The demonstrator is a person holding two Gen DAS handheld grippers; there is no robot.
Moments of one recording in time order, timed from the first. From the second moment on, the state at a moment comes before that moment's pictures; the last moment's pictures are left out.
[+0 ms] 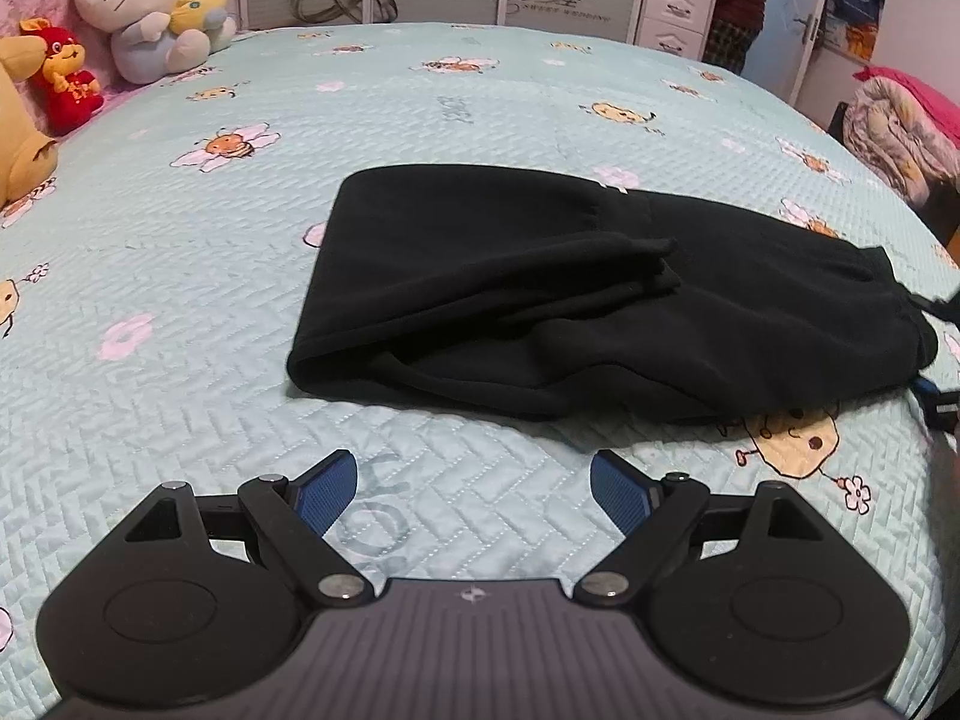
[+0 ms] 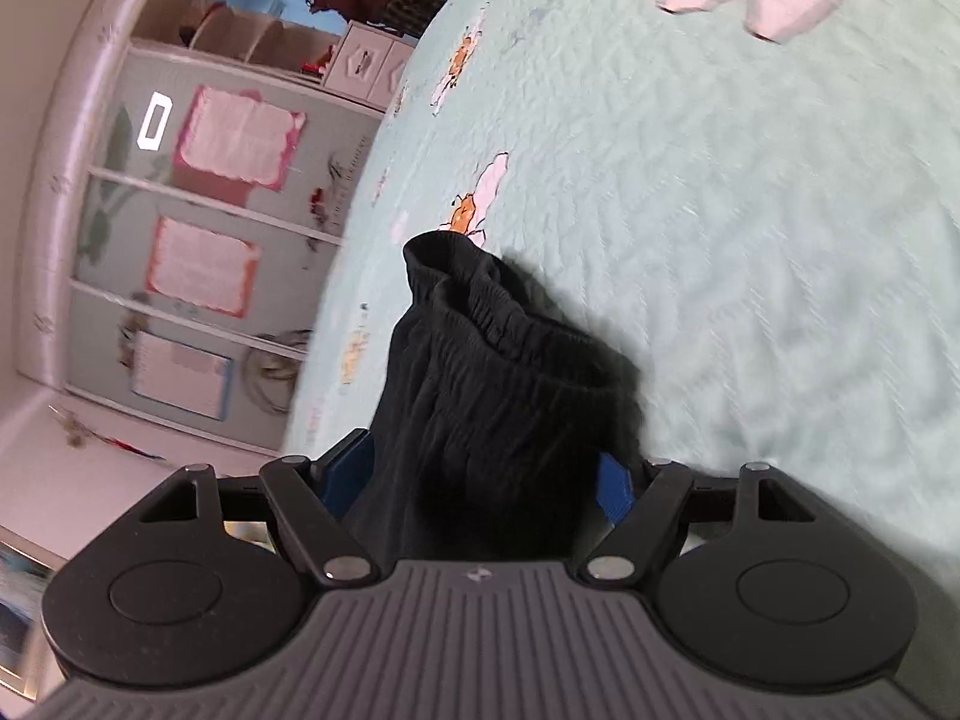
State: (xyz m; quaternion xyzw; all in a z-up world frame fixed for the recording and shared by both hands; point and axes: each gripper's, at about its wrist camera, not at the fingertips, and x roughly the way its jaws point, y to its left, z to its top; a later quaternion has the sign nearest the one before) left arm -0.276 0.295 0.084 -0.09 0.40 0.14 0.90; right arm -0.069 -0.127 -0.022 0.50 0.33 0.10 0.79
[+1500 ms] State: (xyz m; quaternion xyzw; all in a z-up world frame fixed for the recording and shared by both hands) left arm -0.343 0.392 0.069 -0.20 0.38 0.19 0.88; right arm -0.221 0.308 0.084 -0.18 0.16 0.33 0.91
